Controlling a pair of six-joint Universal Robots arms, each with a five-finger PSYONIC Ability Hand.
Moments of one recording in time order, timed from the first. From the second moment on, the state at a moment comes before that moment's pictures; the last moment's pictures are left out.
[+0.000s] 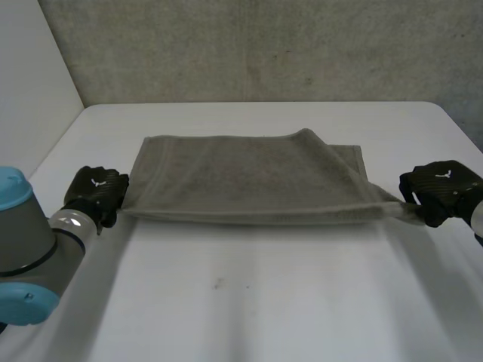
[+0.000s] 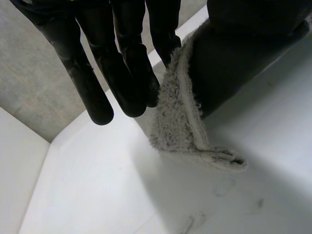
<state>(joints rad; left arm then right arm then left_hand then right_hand) 4.52 -1.94 -1.81 3.51 -1.49 3.61 1.50 -1.32 1.70 0.09 1.10 2.53 1.18 1.20 1.20 1.20 1.02 1.31 1.30 1.33 1.34 1.15</state>
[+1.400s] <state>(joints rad) 4.45 -2.55 -0.82 3.10 -1.41 3.77 1.64 -0.75 0.88 0.26 1.28 2.52 1.20 1.22 1.22 1.22 1.03 1.31 1.31 1.33 1.34 1.15</state>
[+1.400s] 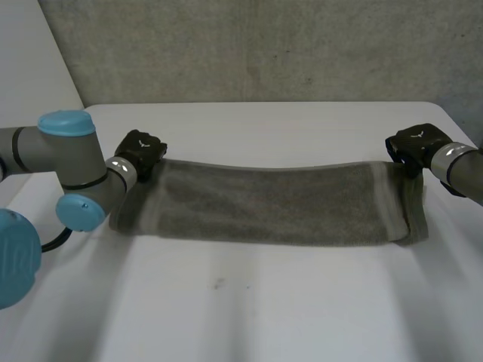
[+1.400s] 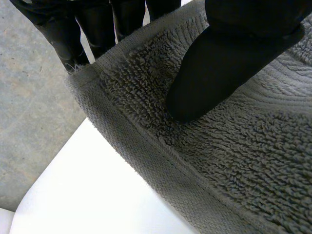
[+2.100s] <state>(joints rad) 4.40 -2.62 -0.61 3.03 -1.49 3.74 1.70 -0.48 0.45 0.20 1.38 2.49 0.17 0.17 0.17 0.17 0.03 0.24 0.25 0.25 0.26 0.06</state>
